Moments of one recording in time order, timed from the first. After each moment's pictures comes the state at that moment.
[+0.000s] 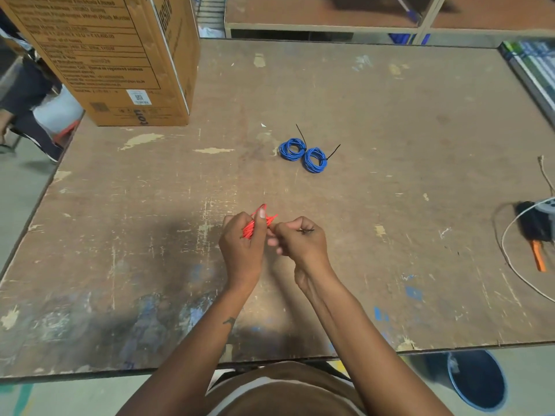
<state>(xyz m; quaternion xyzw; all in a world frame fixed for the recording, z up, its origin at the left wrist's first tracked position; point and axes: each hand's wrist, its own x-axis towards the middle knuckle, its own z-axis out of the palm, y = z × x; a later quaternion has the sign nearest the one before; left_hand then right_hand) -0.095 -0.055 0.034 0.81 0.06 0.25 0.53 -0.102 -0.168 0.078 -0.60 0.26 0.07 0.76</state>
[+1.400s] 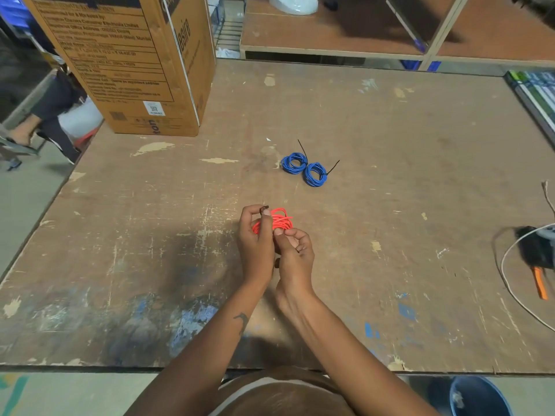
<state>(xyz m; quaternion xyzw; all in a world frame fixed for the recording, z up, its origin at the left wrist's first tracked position) -0.088 -0.107 0.060 0.69 0.16 0.20 0.68 -0.120 -0.157 0.079 -0.43 0.28 0.00 0.86</state>
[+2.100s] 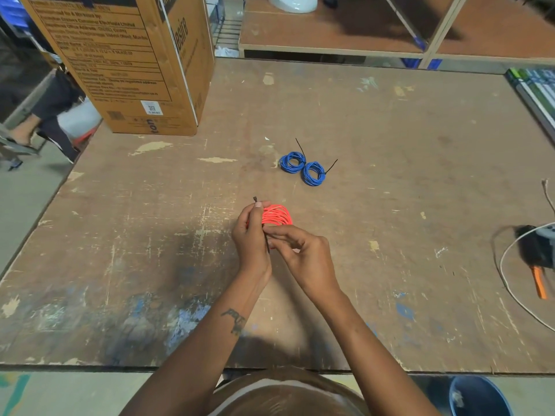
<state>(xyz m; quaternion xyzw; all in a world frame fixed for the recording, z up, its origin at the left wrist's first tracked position) -0.073 -0.113 0.064 0.51 0.25 0.11 0.81 -0.114 -0.219 0.074 -0.80 -0.09 -0.04 0.59</state>
